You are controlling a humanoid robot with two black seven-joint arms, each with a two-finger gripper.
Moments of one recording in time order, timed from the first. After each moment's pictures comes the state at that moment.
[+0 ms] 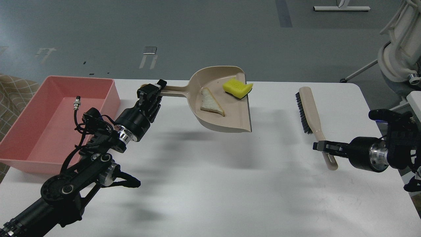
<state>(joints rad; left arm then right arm) -0.29 0.32 -0.98 -1.30 0.93 0.07 -0.32 0.51 -0.90 0.66 1.56 -1.28 0.49 -0.27</state>
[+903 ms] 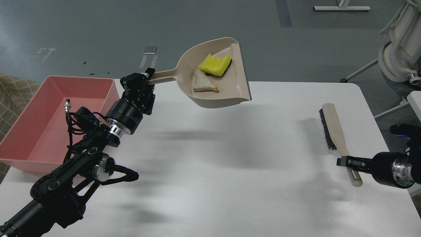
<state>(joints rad) -0.26 0.33 -1.04 -1.34 0.76 0.04 -0.32 0.41 -0.98 0.66 1.58 -1.28 0.49 -0.27</state>
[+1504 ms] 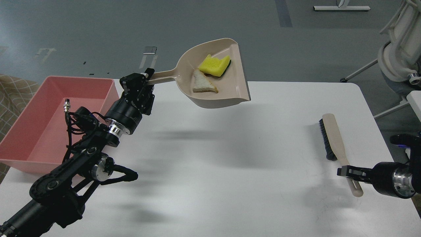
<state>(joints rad) -0.26 0.33 -1.04 -1.34 0.76 0.03 -0.31 0.35 -0.99 0.68 1.58 -1.28 0.49 -0.27</state>
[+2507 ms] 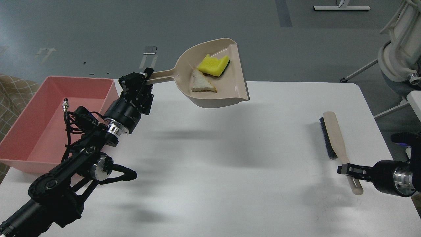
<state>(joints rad) -0.26 0.33 -1.04 -1.34 0.75 0.04 -0.31 0.35 -0.98 0.69 1.58 -1.28 0.49 -0.27</state>
